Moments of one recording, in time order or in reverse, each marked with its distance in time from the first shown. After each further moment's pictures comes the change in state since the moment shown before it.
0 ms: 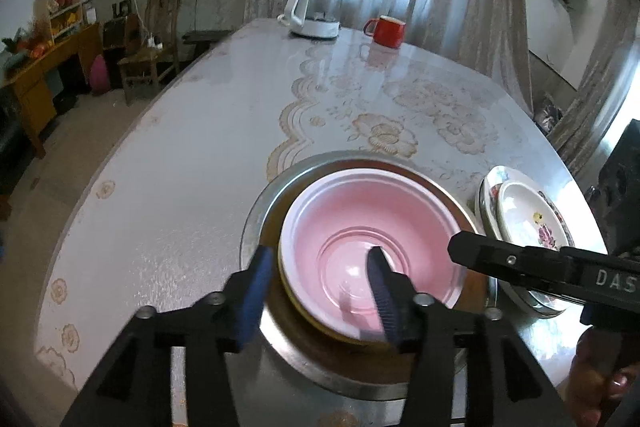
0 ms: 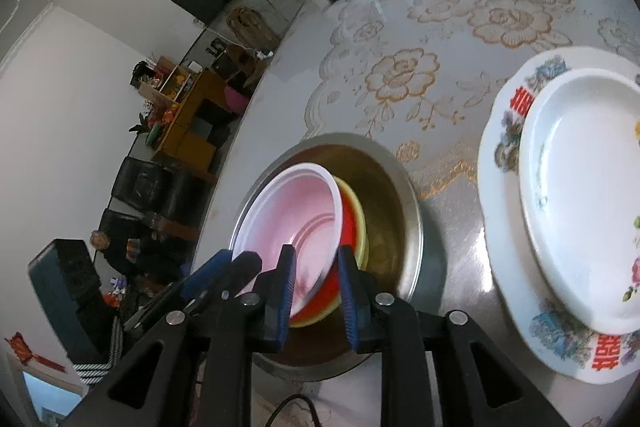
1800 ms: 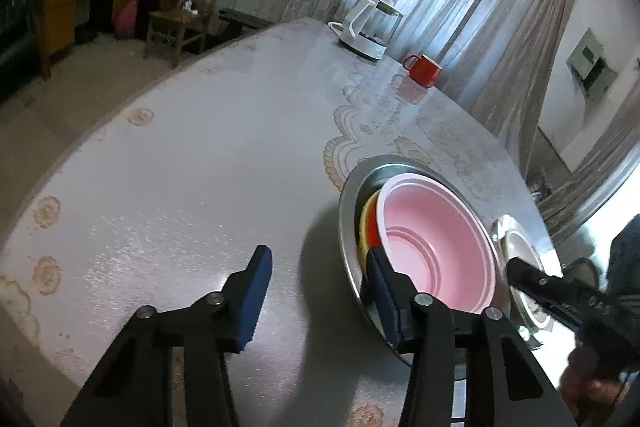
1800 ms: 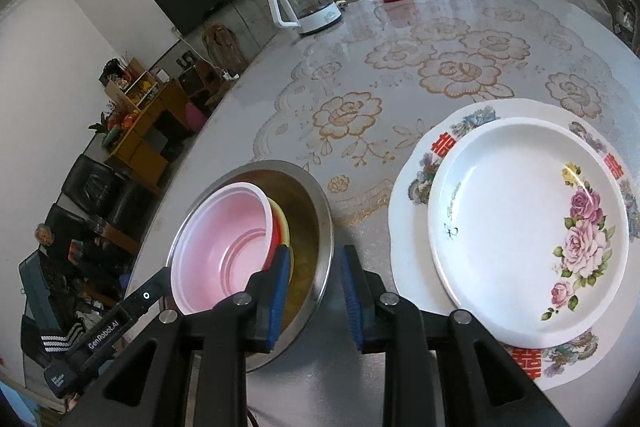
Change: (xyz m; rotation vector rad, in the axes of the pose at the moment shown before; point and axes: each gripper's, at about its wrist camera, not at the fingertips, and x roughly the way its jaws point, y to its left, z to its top) left arm 0.001 0.069 -0.032 -0.299 -0.046 -0.106; right arm -0.026 -0.008 -0.012 -0.107 -0.117 -0.215
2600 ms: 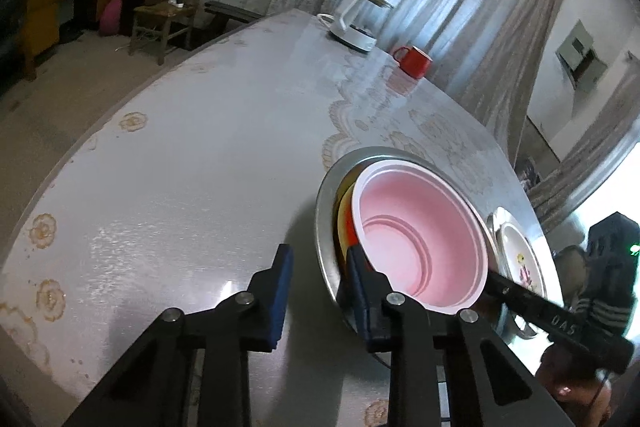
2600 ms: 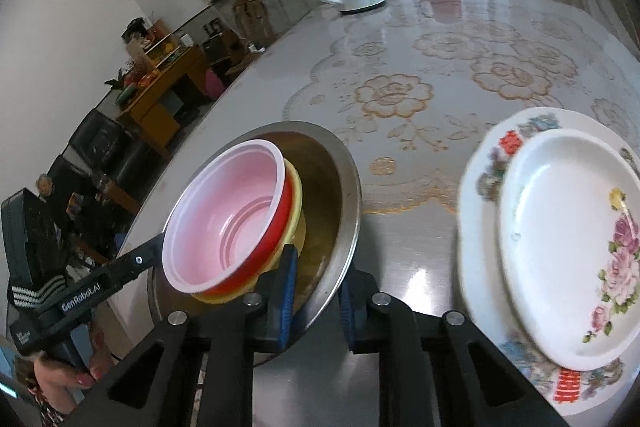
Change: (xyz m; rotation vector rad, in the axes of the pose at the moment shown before) left arm 0.000 0.013 0.011 0.018 0.036 -0.047; right arm 0.032 0.033 -0.011 -0.150 0.059 0.032
